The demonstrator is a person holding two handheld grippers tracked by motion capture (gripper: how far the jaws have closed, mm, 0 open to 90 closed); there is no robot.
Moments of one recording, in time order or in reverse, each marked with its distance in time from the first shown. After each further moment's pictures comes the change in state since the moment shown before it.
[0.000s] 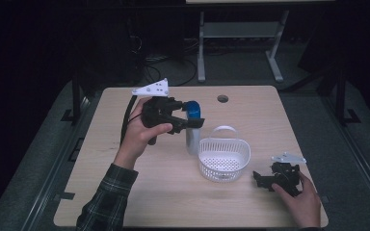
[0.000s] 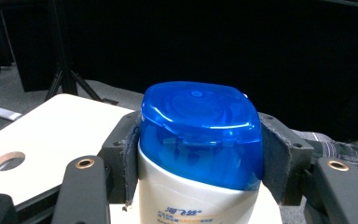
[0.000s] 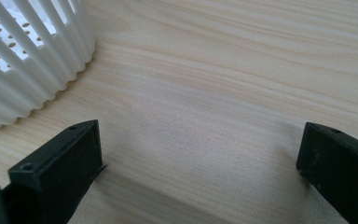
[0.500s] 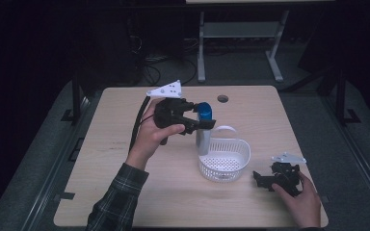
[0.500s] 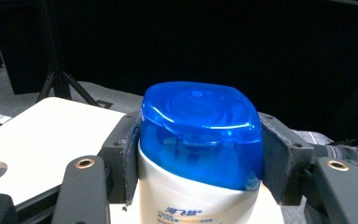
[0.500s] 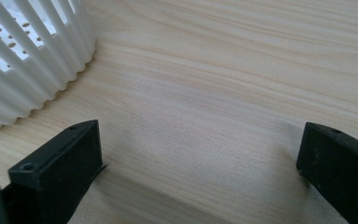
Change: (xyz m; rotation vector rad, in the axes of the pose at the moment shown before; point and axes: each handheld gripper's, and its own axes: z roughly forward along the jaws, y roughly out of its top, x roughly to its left) left arm 0.001 -0.002 0.028 -0.001 -0.020 0.006; right arm 0.000 0.000 0.000 0.000 0.000 0.000
